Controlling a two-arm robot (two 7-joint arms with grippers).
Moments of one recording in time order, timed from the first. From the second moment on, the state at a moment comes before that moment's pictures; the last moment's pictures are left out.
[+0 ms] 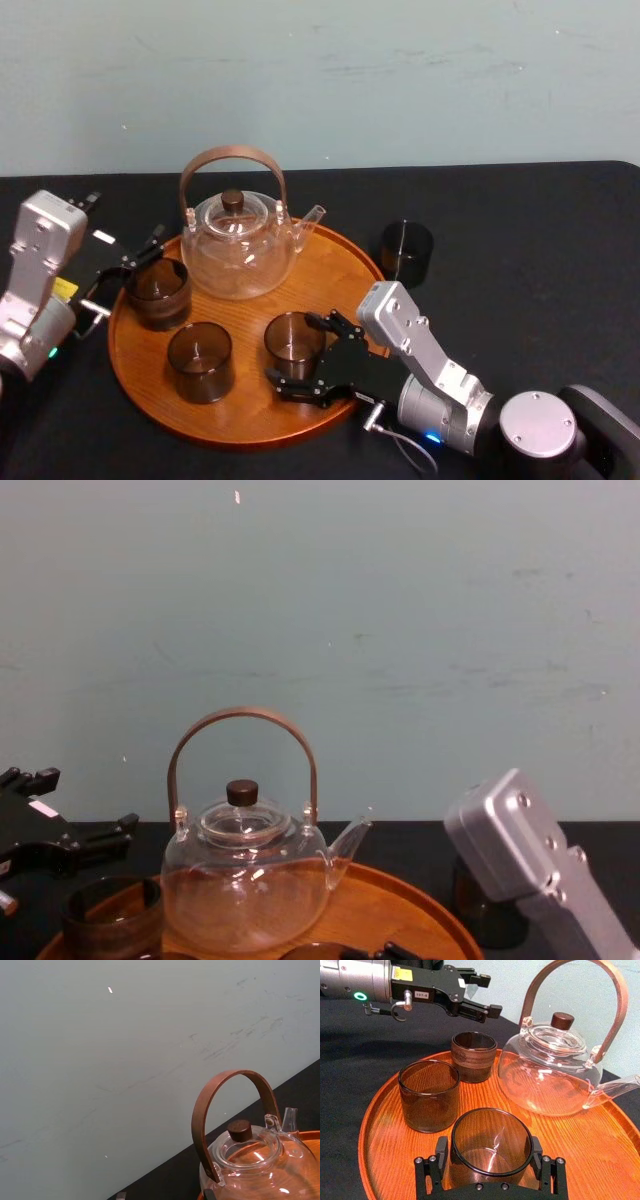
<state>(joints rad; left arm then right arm) -0.20 0.60 0.45 -1.41 -0.25 -0.12 0.03 0.16 0.29 -0.54 -1.38 0.10 -0.03 0.46</state>
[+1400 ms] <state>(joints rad) -0.20 0.60 0.45 -1.41 -0.25 -0.12 0.03 -0.04 0.41 -0.40 -1.68 0.11 -0.14 0.38</state>
